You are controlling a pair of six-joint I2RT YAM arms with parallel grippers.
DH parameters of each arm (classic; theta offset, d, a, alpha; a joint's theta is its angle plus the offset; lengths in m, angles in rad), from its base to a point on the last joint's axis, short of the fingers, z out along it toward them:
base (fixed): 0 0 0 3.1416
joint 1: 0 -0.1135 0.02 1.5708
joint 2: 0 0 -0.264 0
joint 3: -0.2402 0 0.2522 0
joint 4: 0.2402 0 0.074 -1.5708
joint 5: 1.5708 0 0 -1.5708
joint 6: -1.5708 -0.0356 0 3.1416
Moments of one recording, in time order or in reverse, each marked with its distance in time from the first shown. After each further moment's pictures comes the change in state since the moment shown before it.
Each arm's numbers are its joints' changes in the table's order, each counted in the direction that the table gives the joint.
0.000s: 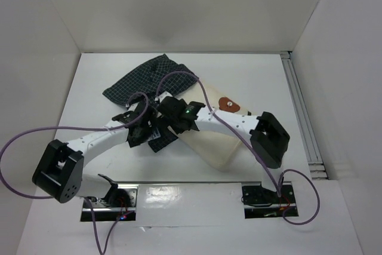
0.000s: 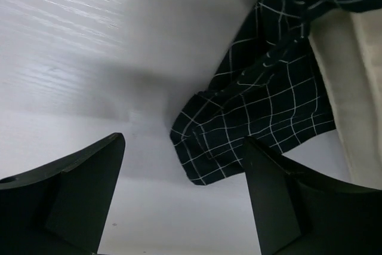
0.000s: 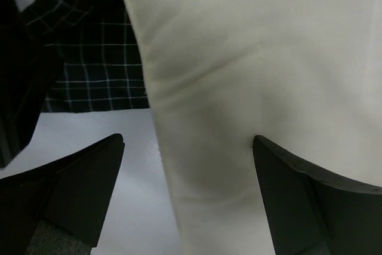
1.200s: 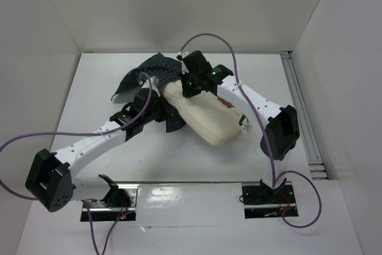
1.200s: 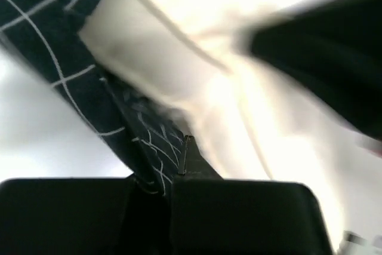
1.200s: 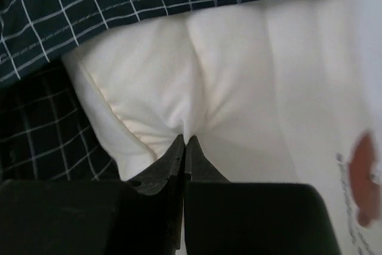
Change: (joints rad) left arm 0.114 -0.053 -0.085 -0.421 0.169 0.016; right arm 0.311 -0.006 -0.237 0.067 -0.318 -0.036
